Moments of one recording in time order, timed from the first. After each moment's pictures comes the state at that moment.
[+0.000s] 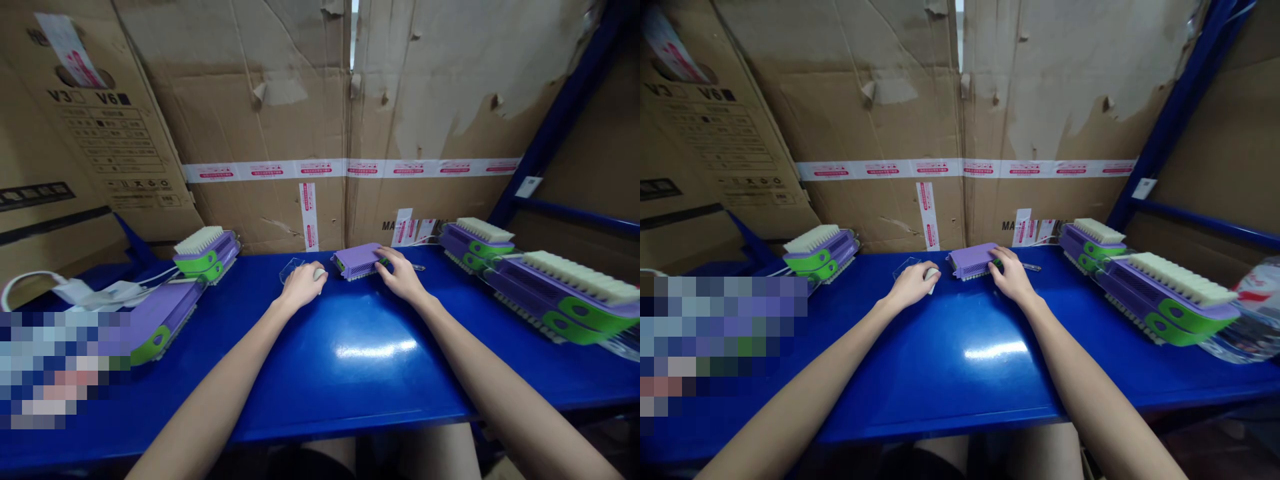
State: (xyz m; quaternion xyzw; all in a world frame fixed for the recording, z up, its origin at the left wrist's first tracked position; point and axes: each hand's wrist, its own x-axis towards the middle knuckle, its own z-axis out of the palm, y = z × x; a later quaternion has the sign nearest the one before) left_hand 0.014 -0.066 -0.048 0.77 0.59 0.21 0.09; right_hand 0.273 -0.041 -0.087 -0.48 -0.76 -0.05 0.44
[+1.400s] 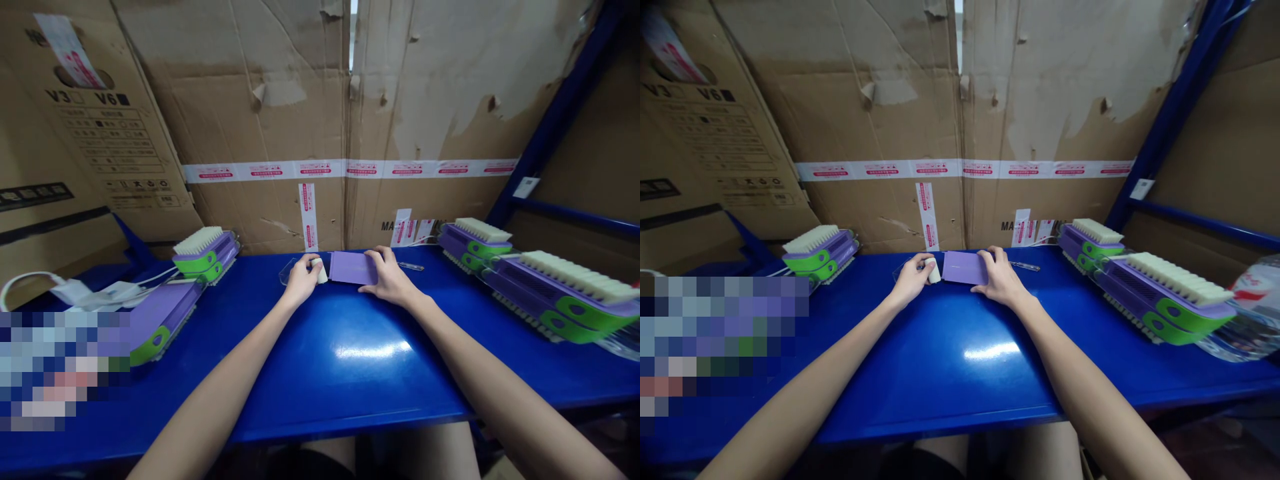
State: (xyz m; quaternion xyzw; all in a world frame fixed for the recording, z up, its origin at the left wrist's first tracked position) left_hand 0.018 -0.044 -0.072 0.63 0.52 0.48 0.32; right_hand 0.254 -0.060 -0.075 -0.46 -0.82 -0.05 0.35
